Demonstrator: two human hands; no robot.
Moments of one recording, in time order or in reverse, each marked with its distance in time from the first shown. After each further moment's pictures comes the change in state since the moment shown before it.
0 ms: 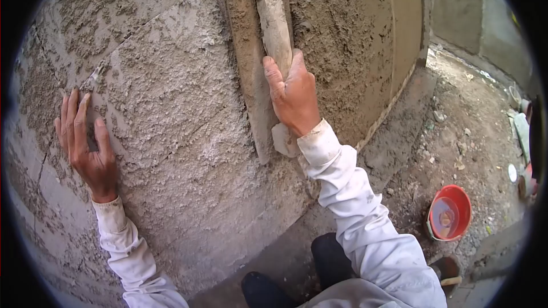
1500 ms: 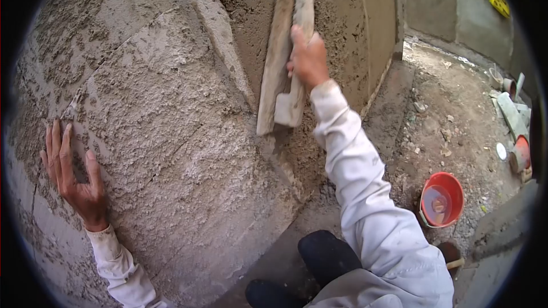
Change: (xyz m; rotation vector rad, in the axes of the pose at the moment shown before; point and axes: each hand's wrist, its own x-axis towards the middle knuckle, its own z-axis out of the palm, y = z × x) left_hand -0.001 -0.005 -0.002 0.016 -0.037 0.065; right_hand 0.088 0.057 -0.052 0.168 0.125 0.431
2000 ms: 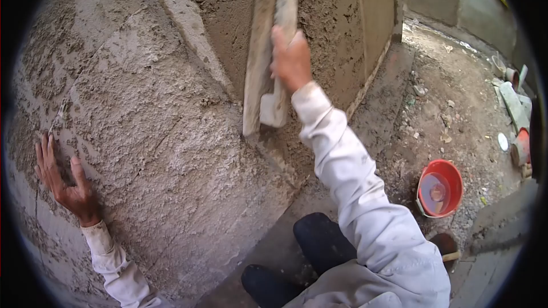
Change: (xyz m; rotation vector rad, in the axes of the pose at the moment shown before) left_hand 0.000 0.002 -0.001 -0.017 0.012 -0.023; right_hand -0.012 0.035 -0.011 -0.110 0.023 -0.007
